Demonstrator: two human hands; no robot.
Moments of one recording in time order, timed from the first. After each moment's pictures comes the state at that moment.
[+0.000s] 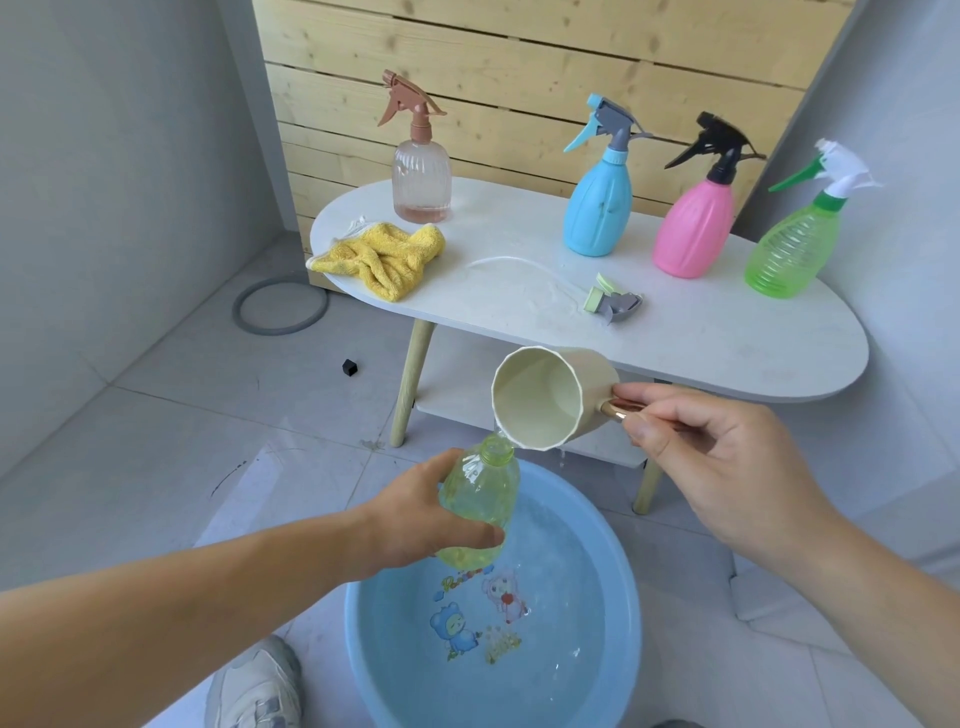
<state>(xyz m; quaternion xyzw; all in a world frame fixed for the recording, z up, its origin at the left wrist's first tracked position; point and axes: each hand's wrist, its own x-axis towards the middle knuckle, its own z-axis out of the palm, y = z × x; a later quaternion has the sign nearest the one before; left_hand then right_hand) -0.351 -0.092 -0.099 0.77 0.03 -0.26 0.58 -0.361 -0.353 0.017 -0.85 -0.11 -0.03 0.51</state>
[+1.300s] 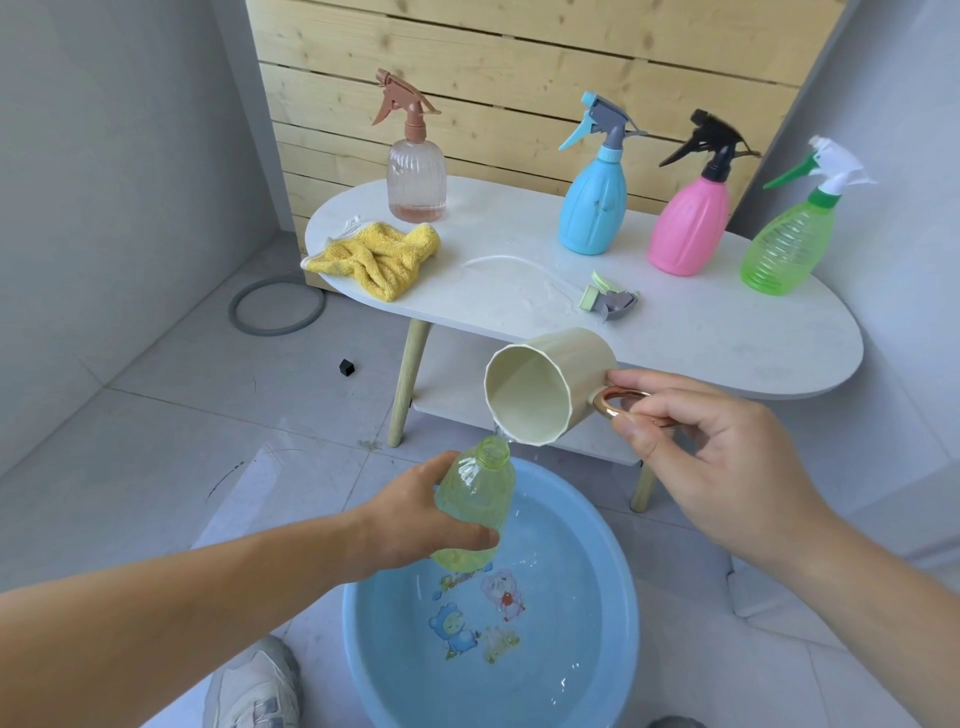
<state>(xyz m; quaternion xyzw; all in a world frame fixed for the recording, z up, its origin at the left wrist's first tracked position) -0.351 -0.092 -0.104 0.77 0.02 -0.27 0.57 -0.358 -0.355 0.014 -0.88 -0.16 -0.08 0.45</state>
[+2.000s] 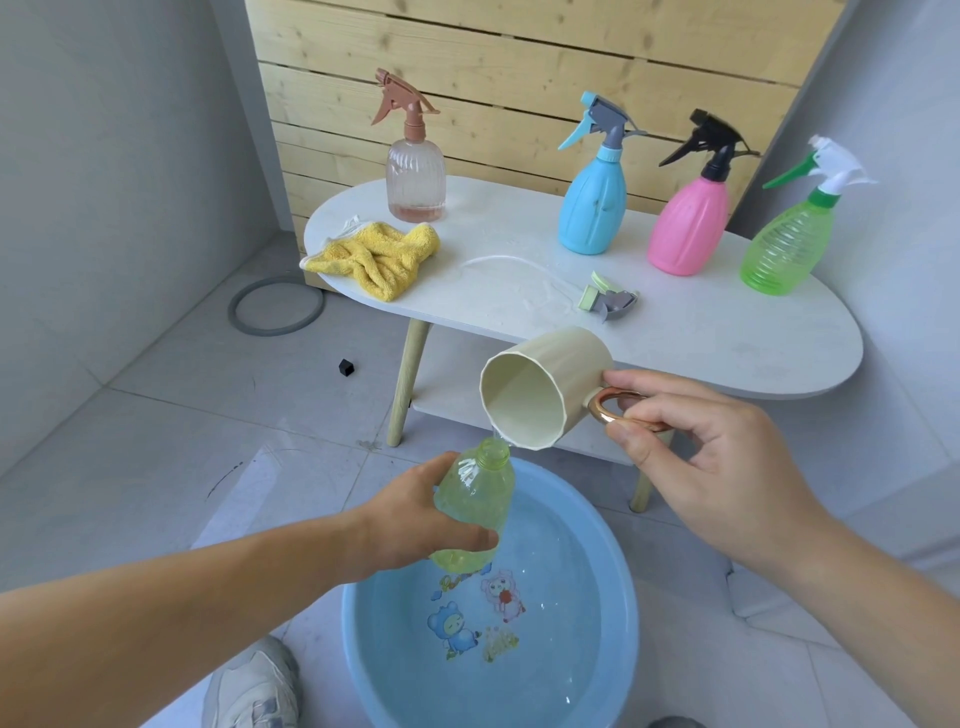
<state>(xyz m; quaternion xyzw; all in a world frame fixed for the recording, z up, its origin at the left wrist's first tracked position) -0.350 -0.092 -0.104 0.77 0.02 -0.27 0.57 -0.360 -0.353 0.015 -0.88 -0.19 -0.11 0.42</state>
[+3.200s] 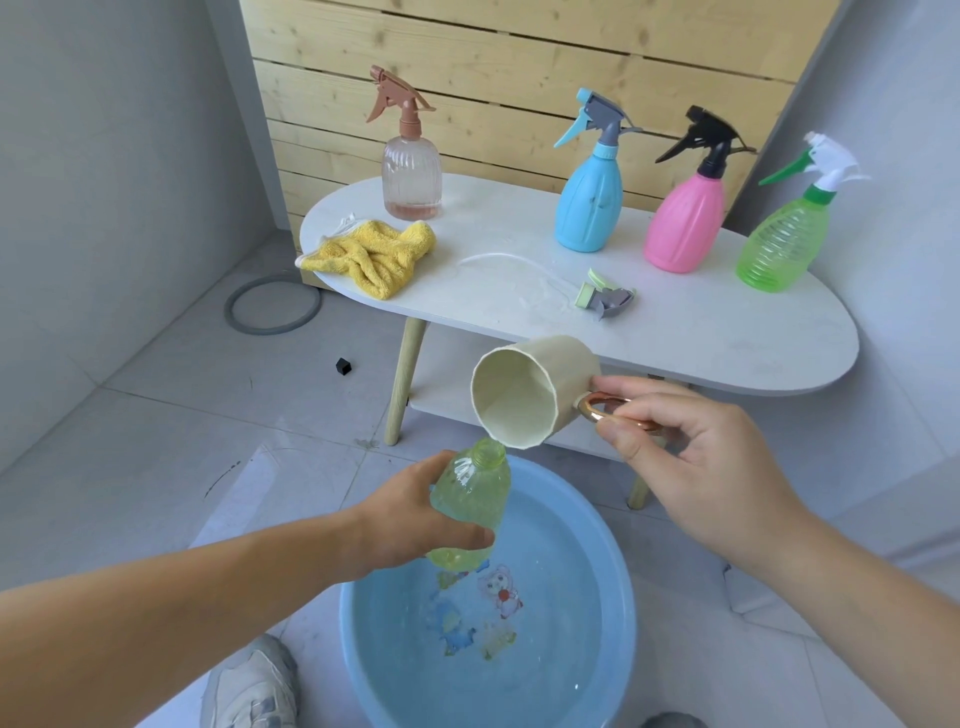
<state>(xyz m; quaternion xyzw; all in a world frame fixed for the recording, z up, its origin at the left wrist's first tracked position) -0.351 -0.093 -0.103 0.77 0.03 -0.27 0.57 -0.358 -0.351 0.006 -0.87 -0.15 -0.07 0.47</state>
